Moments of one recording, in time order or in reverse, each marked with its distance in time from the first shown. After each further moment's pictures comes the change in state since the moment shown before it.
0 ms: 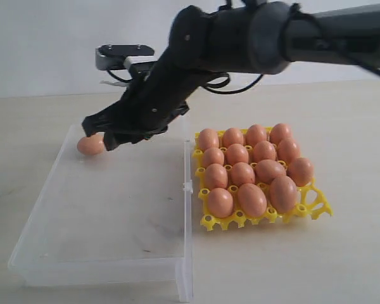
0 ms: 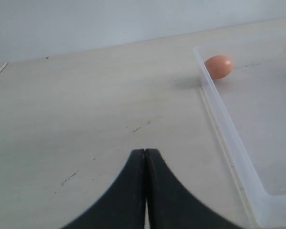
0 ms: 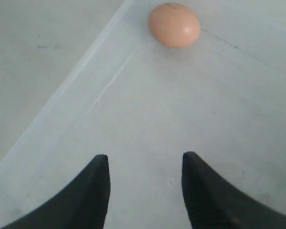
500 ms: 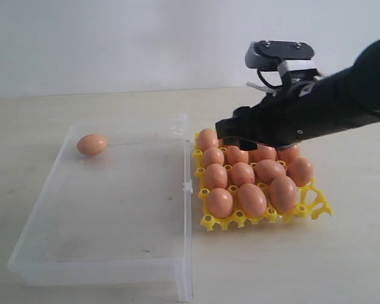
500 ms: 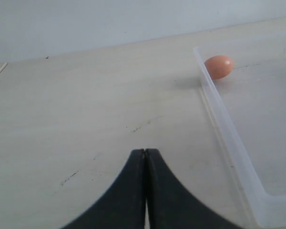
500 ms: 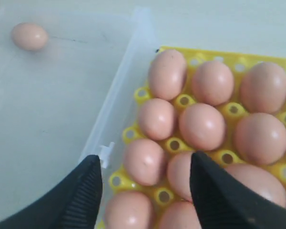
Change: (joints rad) left arm 0.000 0.000 0.000 0.000 0.000 0.000; right arm -0.221 -0.554 0.788 0.053 -0.416 -0.069
